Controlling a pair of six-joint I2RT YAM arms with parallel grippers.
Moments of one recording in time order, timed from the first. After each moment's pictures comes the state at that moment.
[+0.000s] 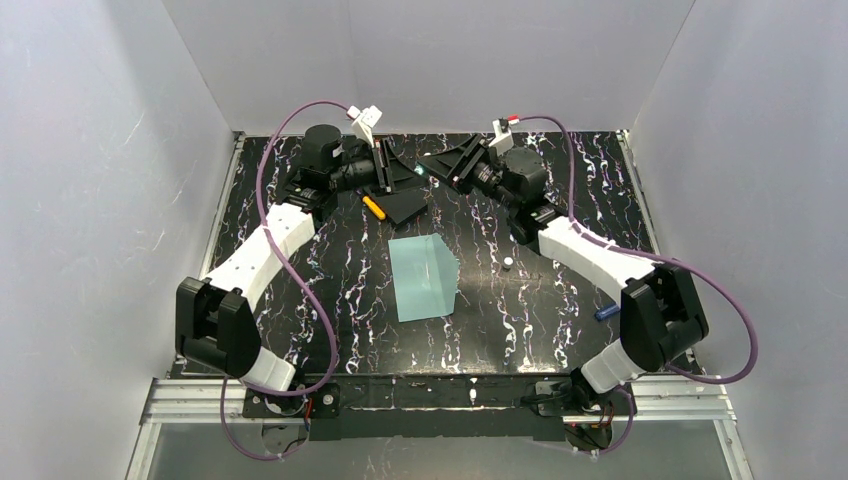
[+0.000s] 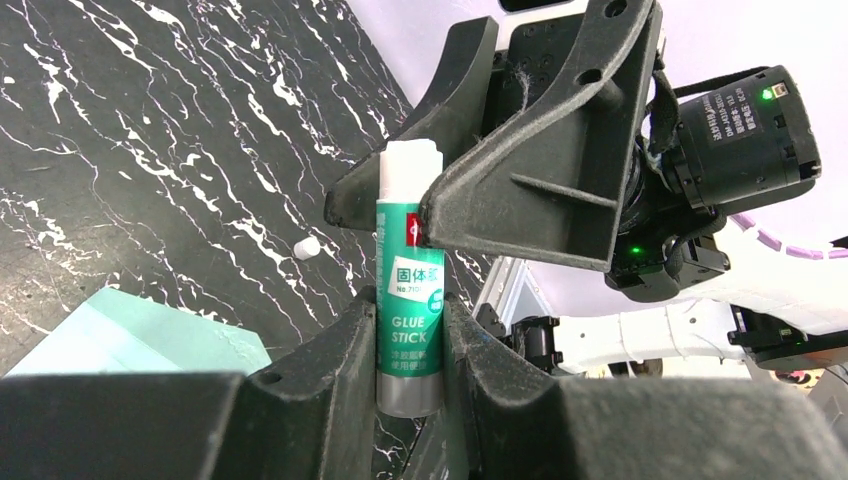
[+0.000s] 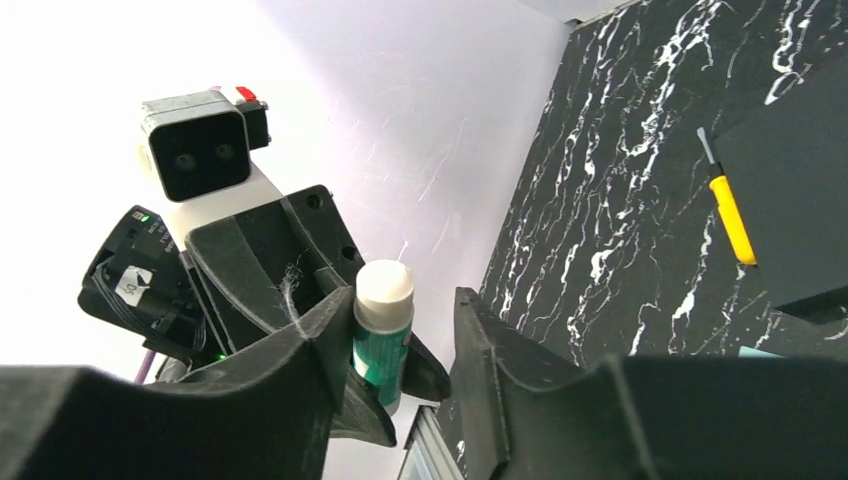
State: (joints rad) left arm -0.36 1.49 1.25 0.00 0.79 -0.67; right arm 0.58 1.51 1.08 0.48 -0.30 1.15
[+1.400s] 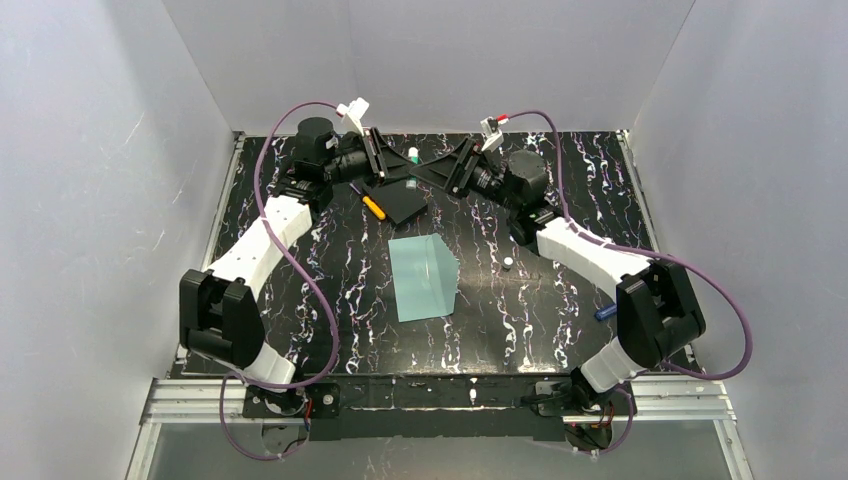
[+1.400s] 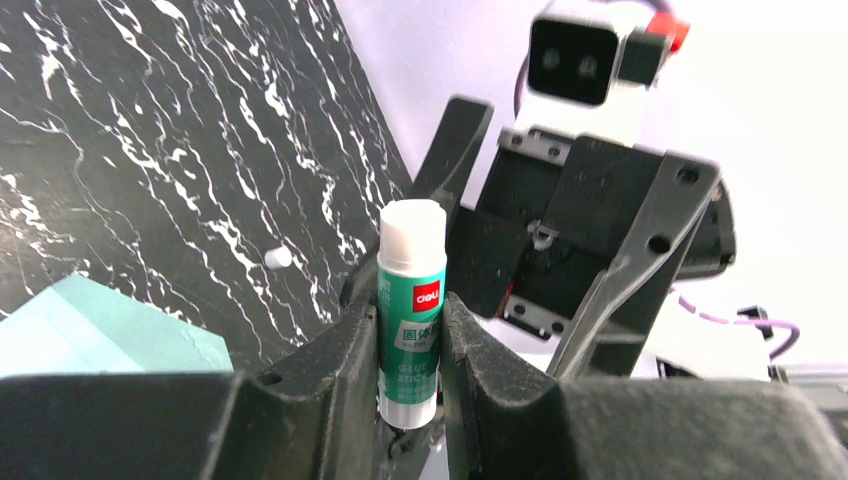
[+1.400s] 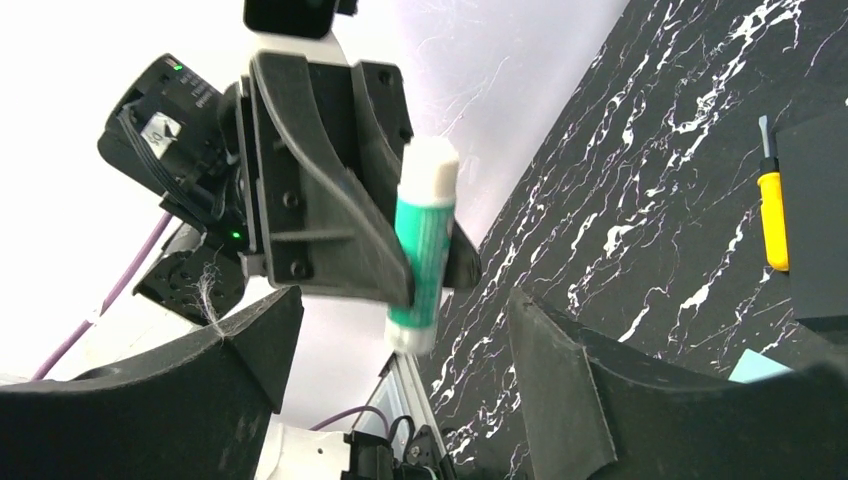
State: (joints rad) left arm -0.31 1.53 1.28 0.02 0.82 -0.85; right arm 0.57 1.54 1.07 0.58 -0.51 1.05
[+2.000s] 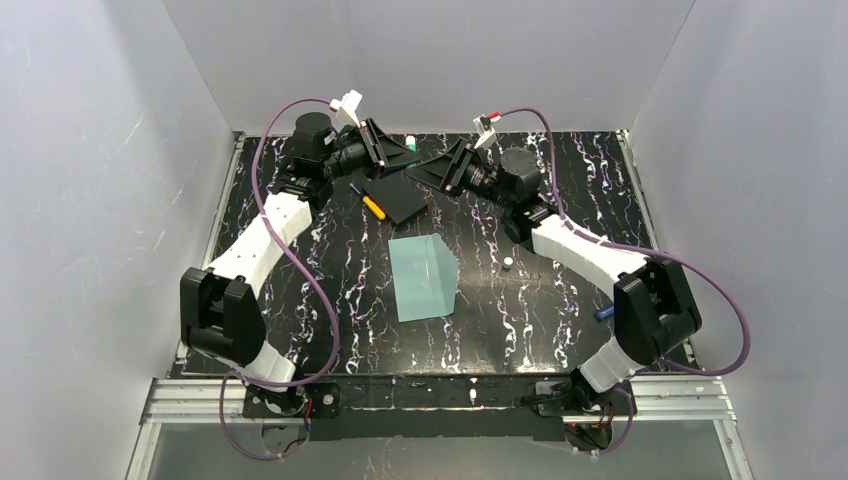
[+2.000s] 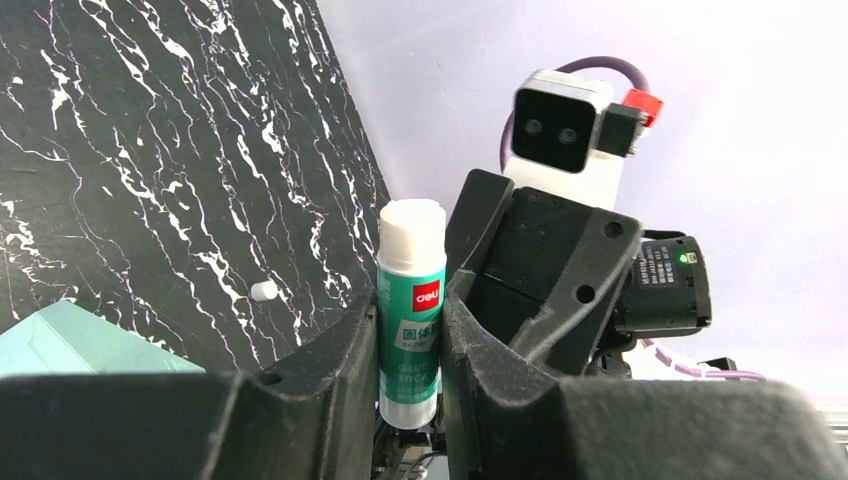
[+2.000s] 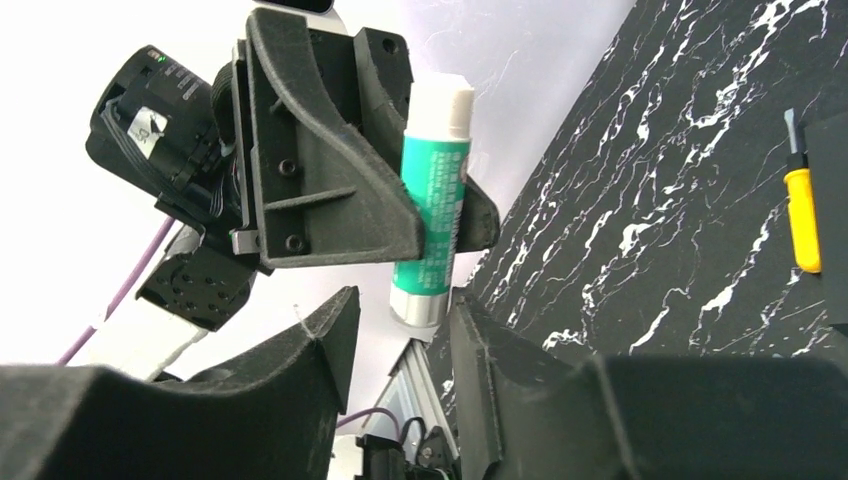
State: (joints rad) left arm -0.31 1.55 1.32 0.06 0.73 -0.95; right arm 0.60 1.56 1.11 0.55 -0.49 1.06
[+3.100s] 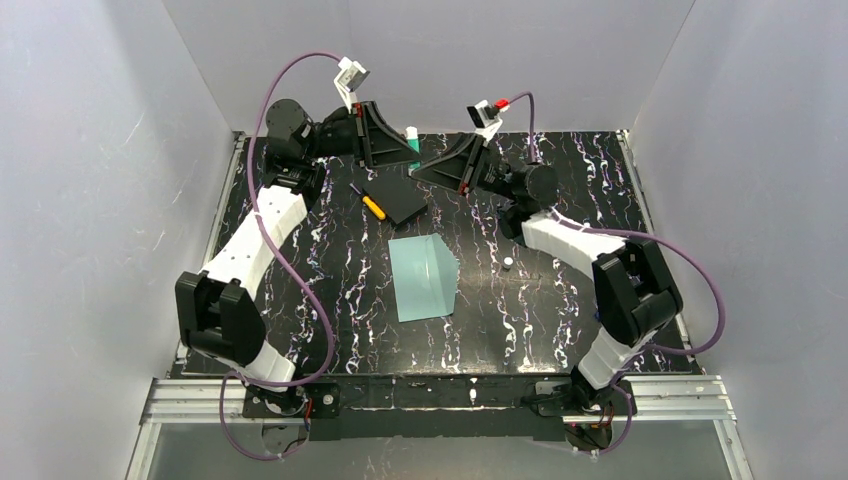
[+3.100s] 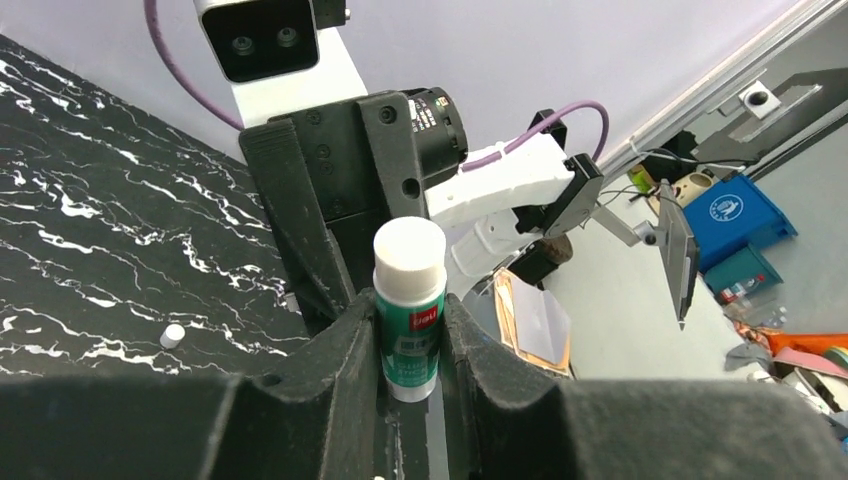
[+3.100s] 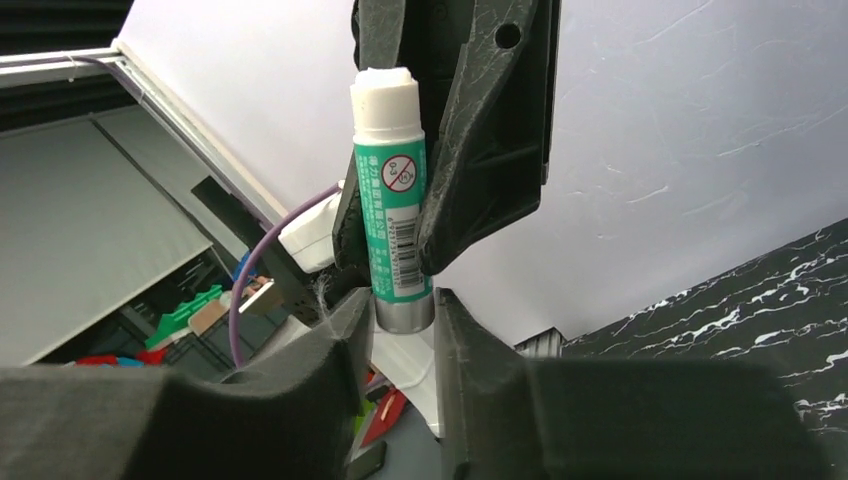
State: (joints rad) left arm -0.28 1.55 1.42 0.52 1.24 -1.05; right arm 0.57 1.69 1.12 1.36 -0.83 1.47
